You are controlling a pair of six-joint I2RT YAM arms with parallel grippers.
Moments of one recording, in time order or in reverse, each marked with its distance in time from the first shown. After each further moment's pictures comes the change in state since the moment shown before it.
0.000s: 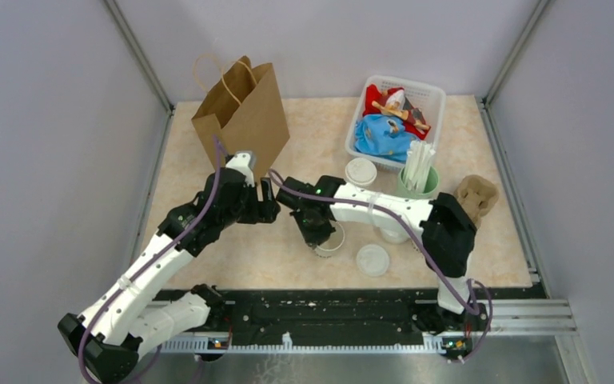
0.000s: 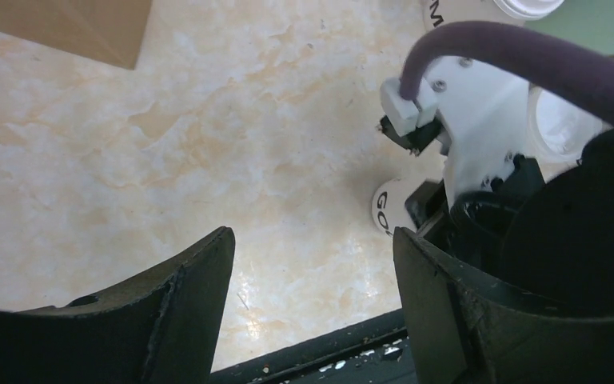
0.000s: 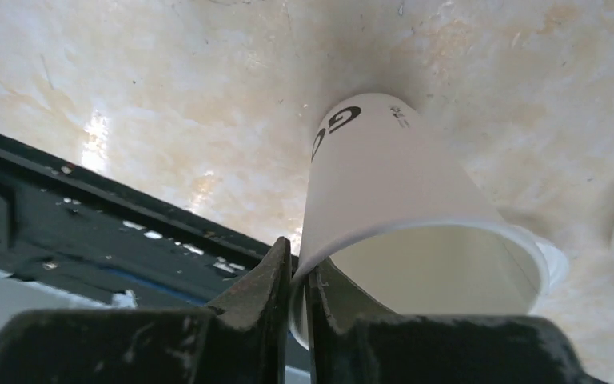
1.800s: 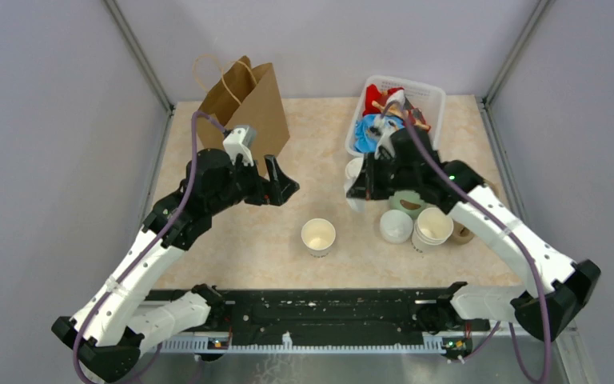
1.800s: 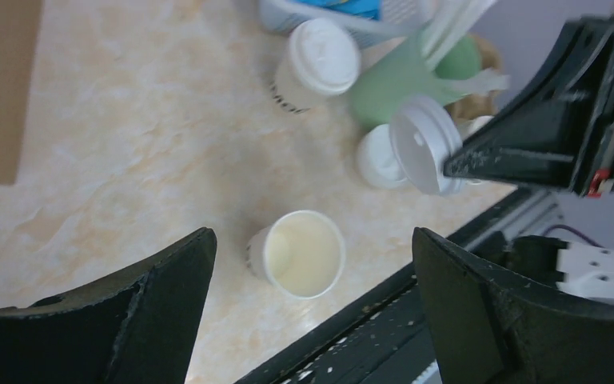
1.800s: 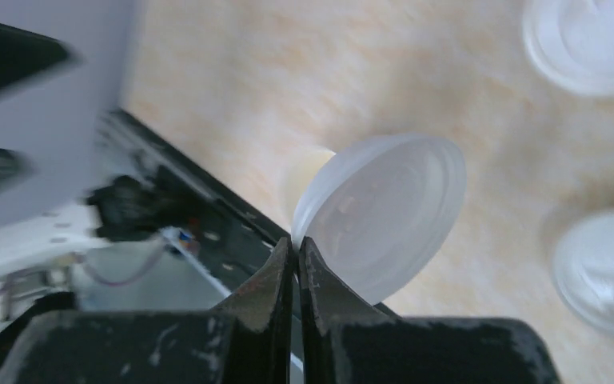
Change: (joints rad) left arm 0.000 0.014 0.160 0.066 0.145 -0.016; right arm -0.334 -0.637 -0.378 0.233 -0.219 -0.060
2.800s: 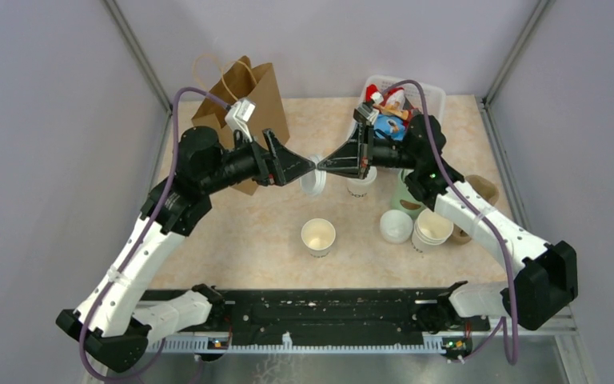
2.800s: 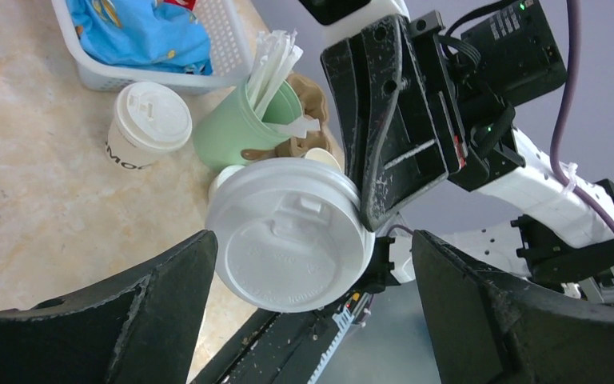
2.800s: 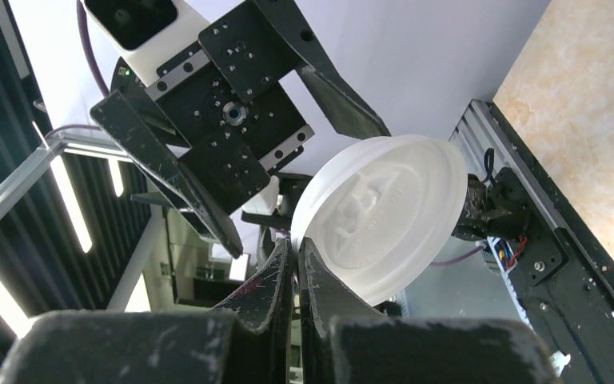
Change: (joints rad) left arm 0.049 0.102 0.177 0.221 0.365 -0.206; right arm -0.182 0.054 -0.086 1.068 -0.769 0.887
